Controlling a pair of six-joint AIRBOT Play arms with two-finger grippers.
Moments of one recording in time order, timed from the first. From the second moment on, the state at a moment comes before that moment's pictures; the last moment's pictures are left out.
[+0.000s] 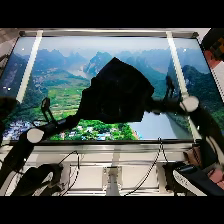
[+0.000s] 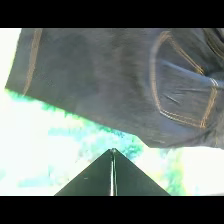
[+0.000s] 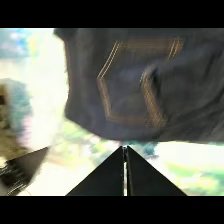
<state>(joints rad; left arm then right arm) -0.19 -0.64 0.33 0.89 -0.60 -1.71 0.21 -0.94 0.66 -0.69 0.80 1.67</state>
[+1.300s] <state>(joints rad) -0.19 -0.91 0.26 0.69 -0.24 -1.92 0.53 -0.94 0.41 -0.66 0.56 2.07</state>
